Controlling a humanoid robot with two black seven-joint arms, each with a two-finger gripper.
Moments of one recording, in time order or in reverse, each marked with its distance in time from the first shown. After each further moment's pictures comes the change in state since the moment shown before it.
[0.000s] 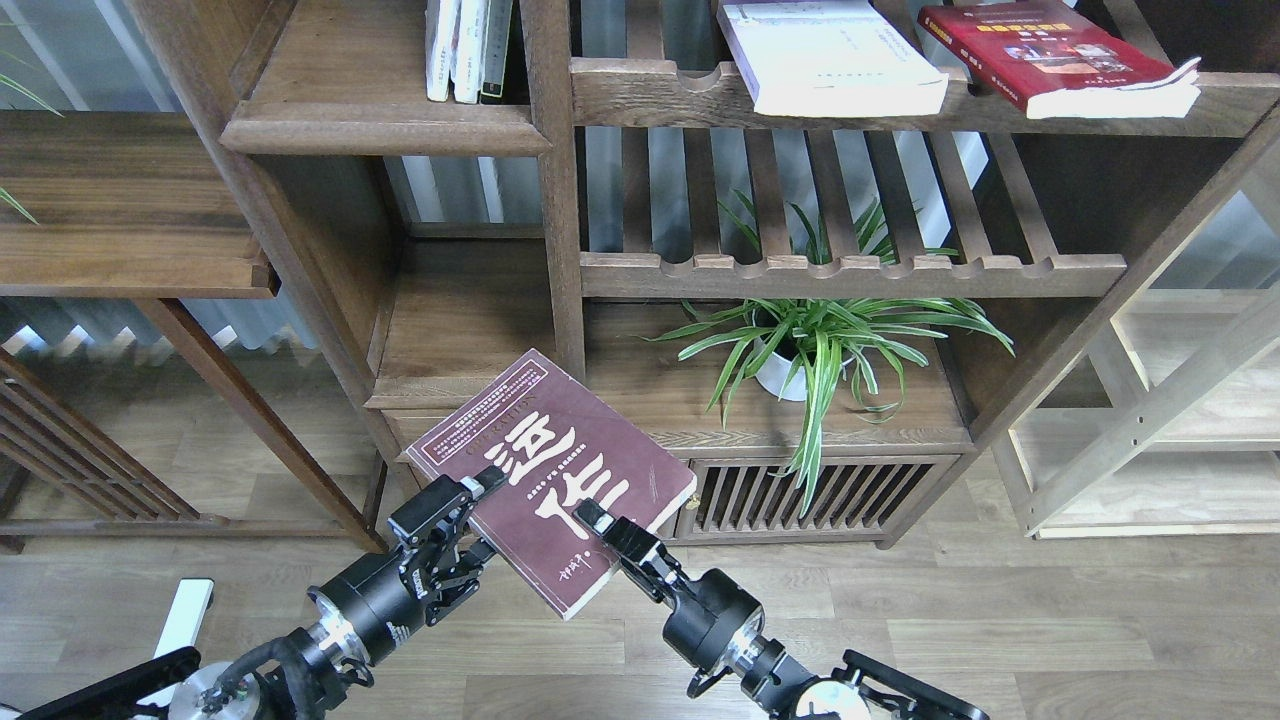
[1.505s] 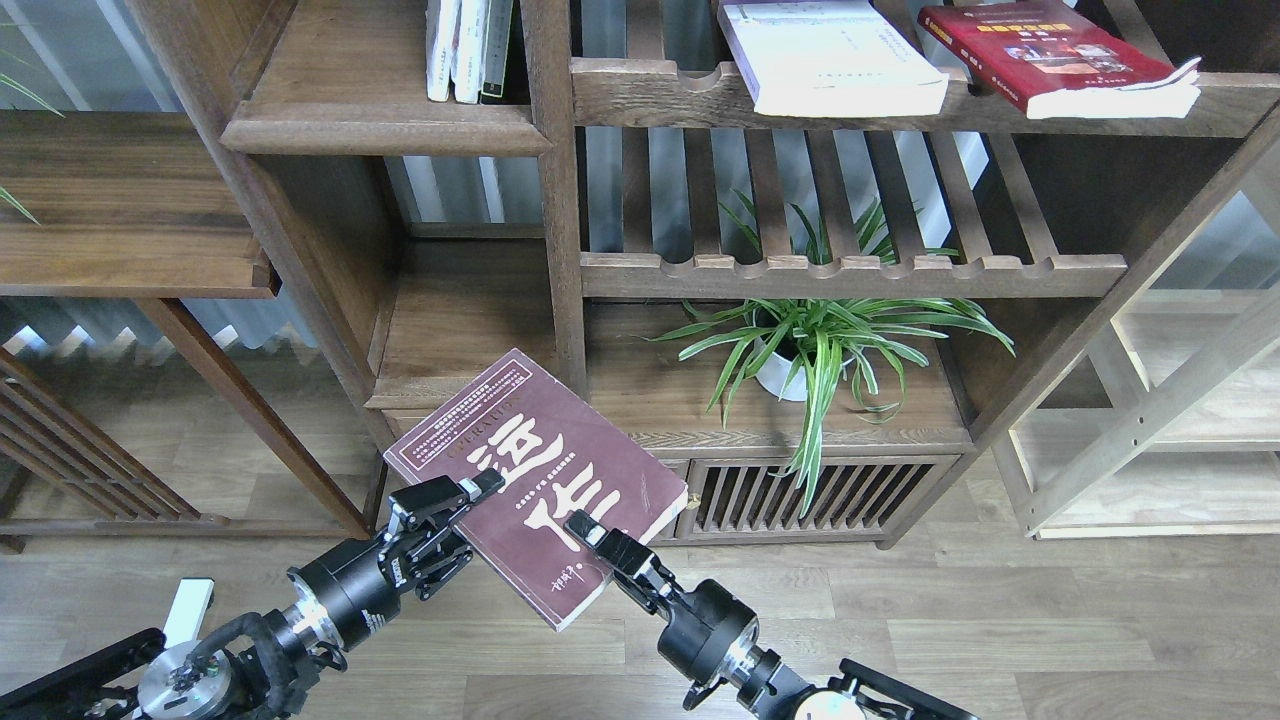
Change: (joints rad) left arm 0.007 0.029 -0.069 0.036 0.012 0.000 0.112; right arm -0.008 0.000 -0.019 0.005 -0.009 0.000 -0.001
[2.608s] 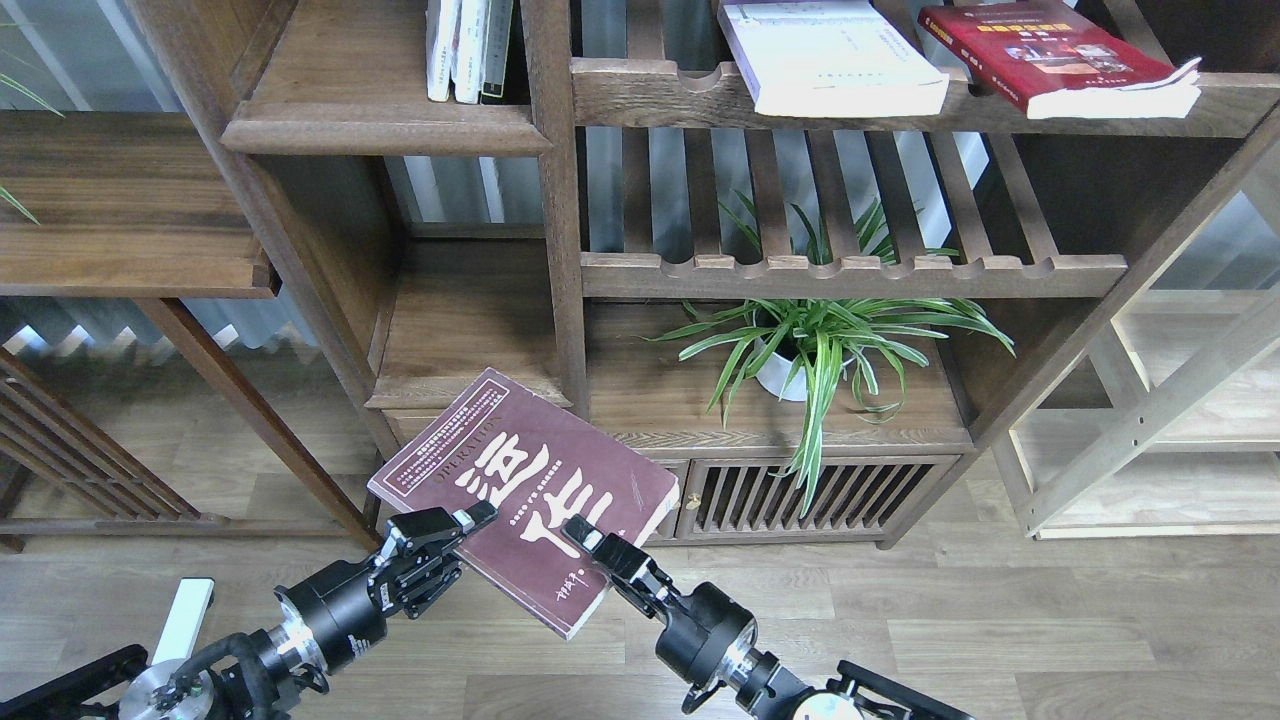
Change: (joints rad) left arm 0.031 0.028 0.006 0.008 0.049 0.000 0.014; right arm 0.000 0.001 0.003 0.000 -0.007 0.000 0.001
